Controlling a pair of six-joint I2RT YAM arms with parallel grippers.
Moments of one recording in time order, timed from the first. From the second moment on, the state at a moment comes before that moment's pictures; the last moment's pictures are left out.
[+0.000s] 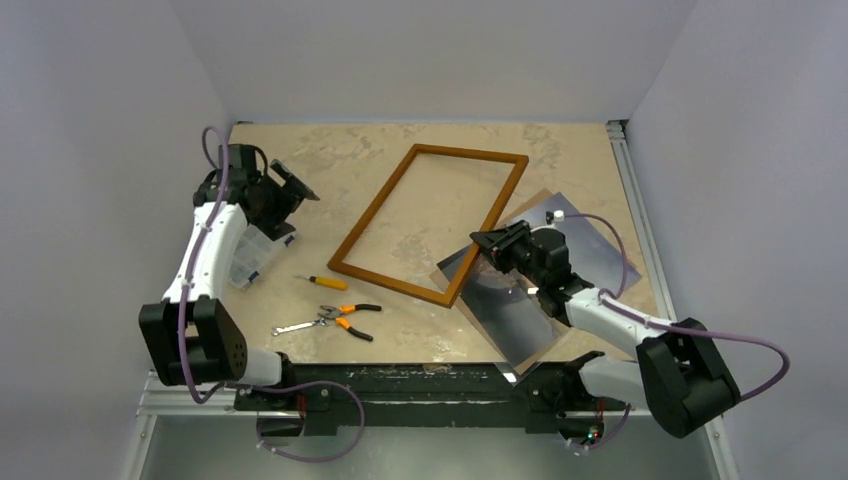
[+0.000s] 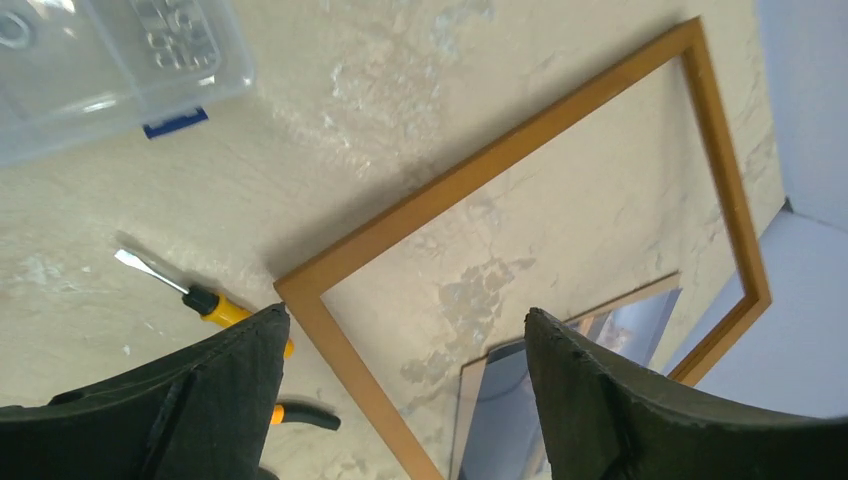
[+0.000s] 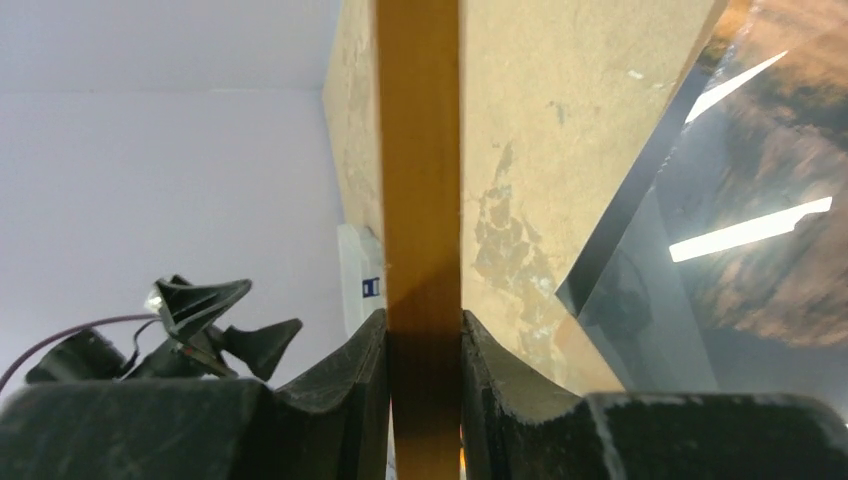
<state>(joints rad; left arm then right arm) 0.10 1.44 1.19 -0.75 0.26 -0.81 0.42 1.18 0.40 0.43 -0.11 1.37</state>
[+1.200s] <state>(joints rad) -0.06 1.22 1.22 -0.74 0.24 -0.67 0.89 1.74 0.89 0.39 0.58 1.51</state>
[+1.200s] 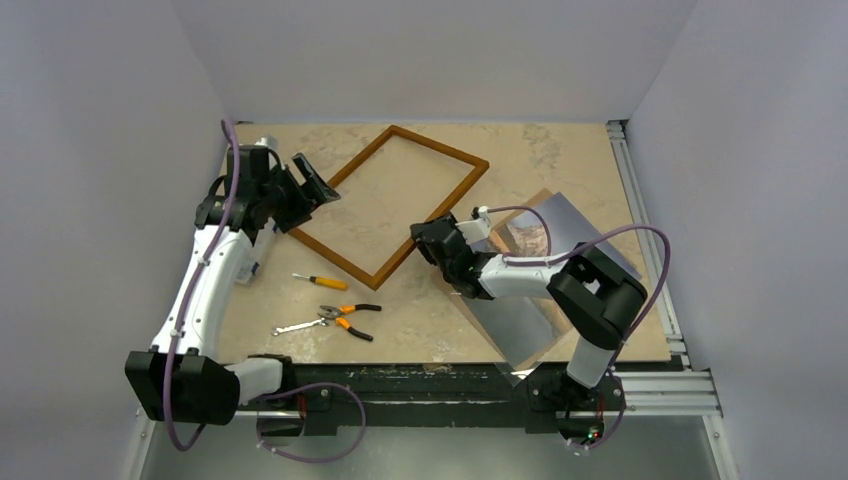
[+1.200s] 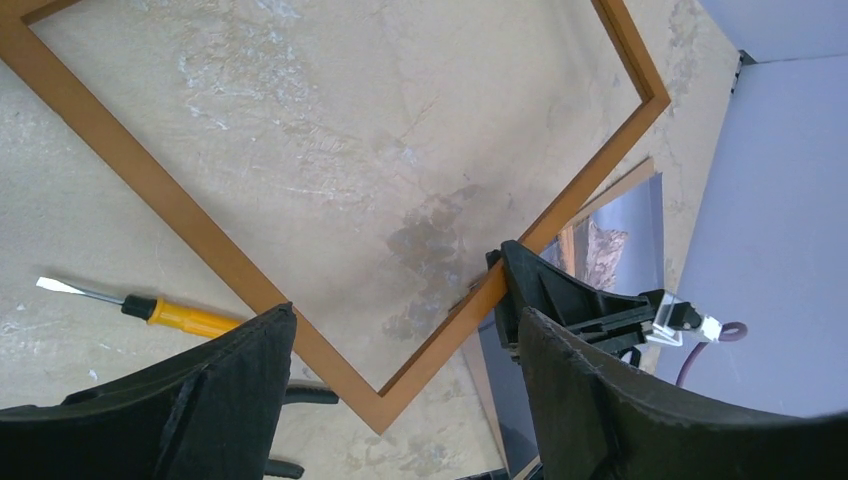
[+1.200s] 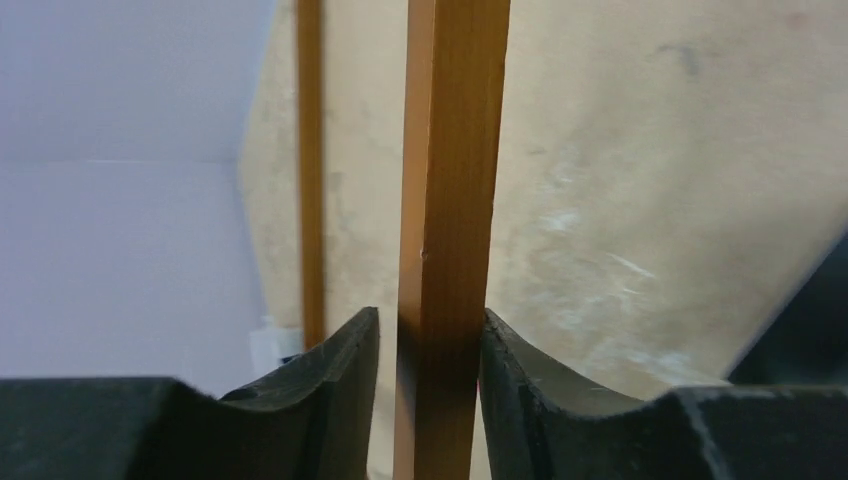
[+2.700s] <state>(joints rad) -0.57 1.81 1.43 -0.61 0.65 -0.51 0.42 0.75 0.58 -0.85 0.40 1.08</state>
